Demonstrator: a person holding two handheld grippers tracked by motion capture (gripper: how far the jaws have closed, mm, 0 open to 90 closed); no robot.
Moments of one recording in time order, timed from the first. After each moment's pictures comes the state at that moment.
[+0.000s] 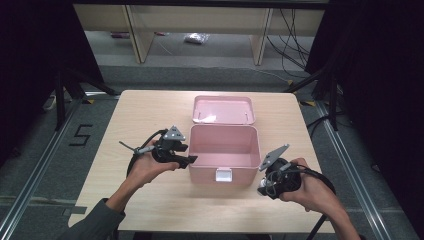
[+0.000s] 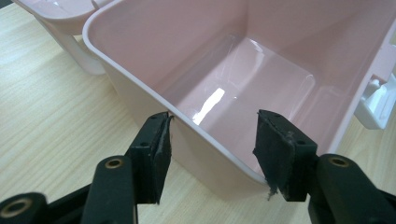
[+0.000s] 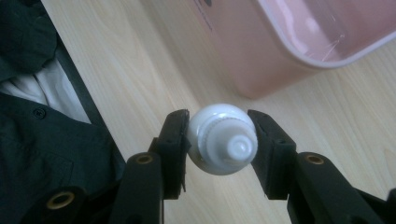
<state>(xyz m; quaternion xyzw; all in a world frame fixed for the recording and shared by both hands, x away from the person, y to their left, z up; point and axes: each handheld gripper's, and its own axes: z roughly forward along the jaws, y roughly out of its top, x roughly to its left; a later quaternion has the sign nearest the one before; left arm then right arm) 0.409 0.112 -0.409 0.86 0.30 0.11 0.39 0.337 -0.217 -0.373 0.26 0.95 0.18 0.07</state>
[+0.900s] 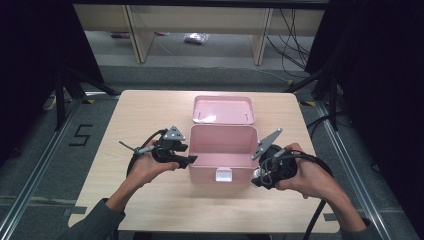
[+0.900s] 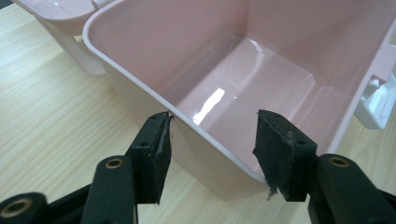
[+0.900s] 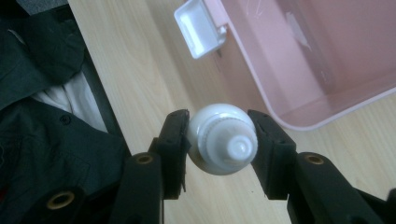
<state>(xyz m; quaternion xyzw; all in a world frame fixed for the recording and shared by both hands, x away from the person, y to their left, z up) 0.409 0.112 -0.409 0.86 0.30 0.11 0.39 0.346 -0.195 -0.330 0.22 0.96 0.18 0.06</state>
